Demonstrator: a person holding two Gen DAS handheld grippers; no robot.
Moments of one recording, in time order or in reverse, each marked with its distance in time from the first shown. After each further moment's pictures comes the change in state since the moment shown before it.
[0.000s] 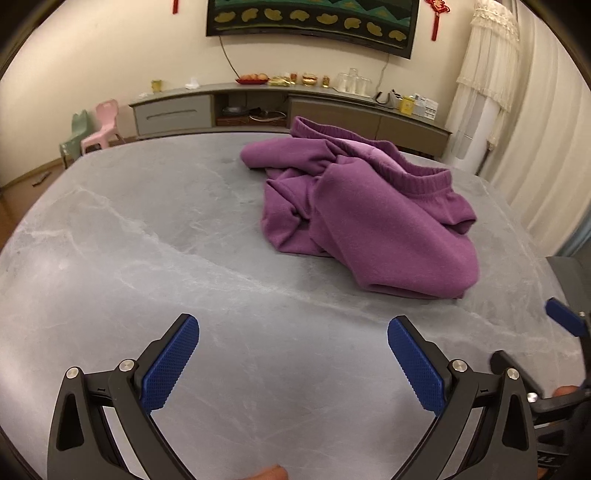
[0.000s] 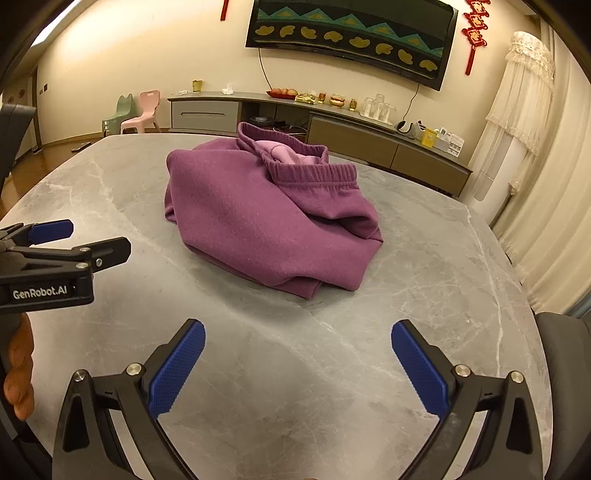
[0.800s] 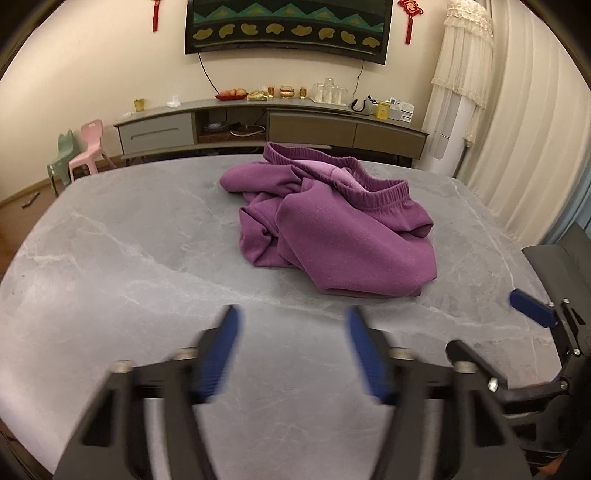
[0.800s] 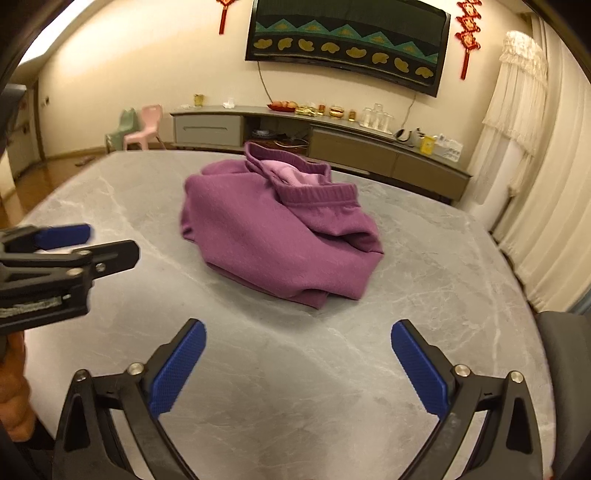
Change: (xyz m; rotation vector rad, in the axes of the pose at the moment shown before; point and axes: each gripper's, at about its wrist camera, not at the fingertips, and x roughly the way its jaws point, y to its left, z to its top) left arm -0.050 -0.045 0.001 0.141 -0.054 0.041; right arm -0.026 0.003 0.005 0.042 -0.036 0.052
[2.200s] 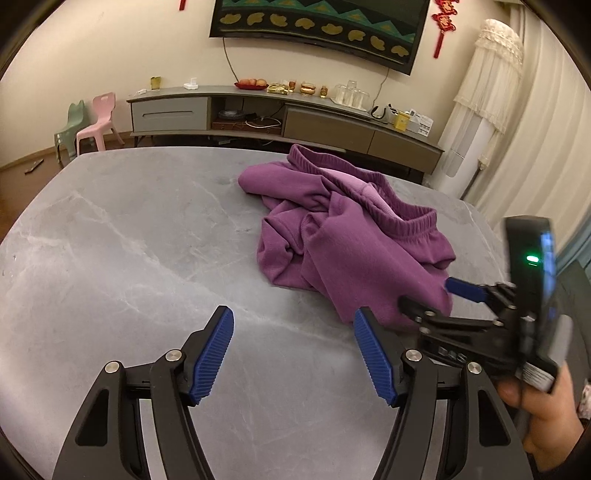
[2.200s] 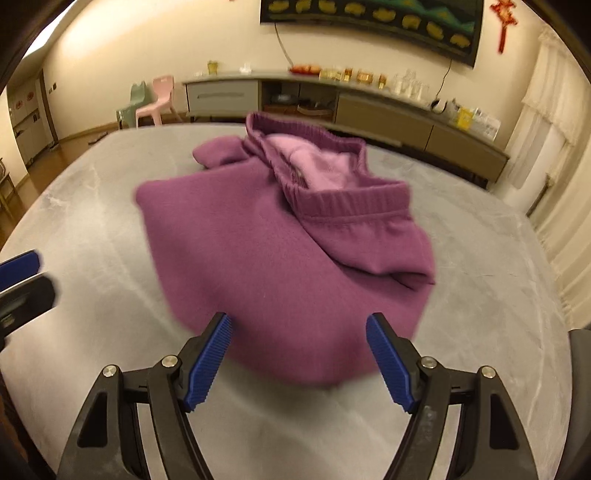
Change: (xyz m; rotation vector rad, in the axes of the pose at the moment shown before) left arm 0.028 0.036 0.029 -0.143 0.035 -0.042; right arm 0.116 -0.011 0.062 -0.025 0.181 0.087
